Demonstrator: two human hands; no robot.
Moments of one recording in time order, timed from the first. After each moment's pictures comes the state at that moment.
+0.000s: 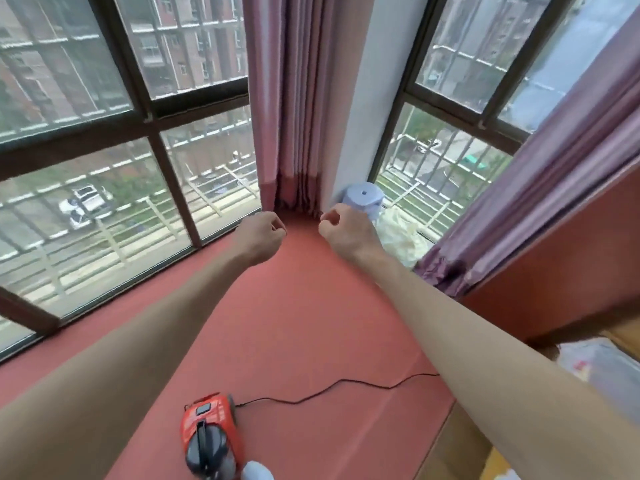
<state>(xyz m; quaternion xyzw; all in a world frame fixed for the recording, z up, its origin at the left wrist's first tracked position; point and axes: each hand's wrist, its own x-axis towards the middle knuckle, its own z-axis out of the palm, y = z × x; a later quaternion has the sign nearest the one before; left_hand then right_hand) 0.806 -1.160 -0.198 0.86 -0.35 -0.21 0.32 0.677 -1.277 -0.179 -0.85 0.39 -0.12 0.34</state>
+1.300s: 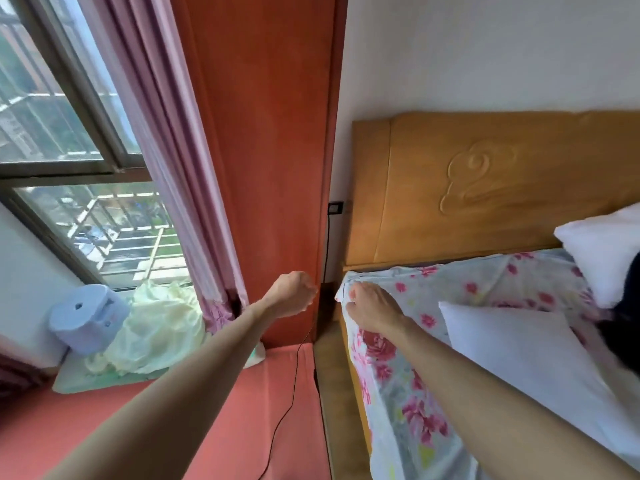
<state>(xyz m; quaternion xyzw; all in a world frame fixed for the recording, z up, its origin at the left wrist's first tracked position) 0.245 -1.662 -0.224 0.54 -0.75 -0.38 0.08 0.076 -1.602 -0.229 -0.63 0.75 -0.05 0.21</state>
